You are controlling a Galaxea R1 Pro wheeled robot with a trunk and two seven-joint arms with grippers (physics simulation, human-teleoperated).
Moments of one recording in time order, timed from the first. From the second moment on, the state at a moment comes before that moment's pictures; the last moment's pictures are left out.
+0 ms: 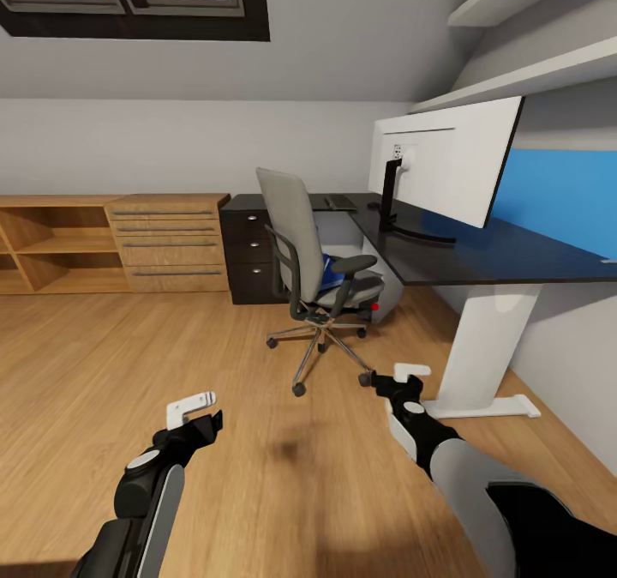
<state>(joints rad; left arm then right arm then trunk) -0.21 -0.15 0.06 -1.59 0.14 0.69 0.27 -0.91 0.07 -0.03 -0.16 0.01 -0.23 -0.20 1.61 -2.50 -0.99</state>
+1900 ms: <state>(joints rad) -0.18 -0.15 0.07 -1.59 0.15 0.69 0.27 -0.91 0.03 0.01 -0.11 0.05 -0.53 -0.22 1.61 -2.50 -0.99</state>
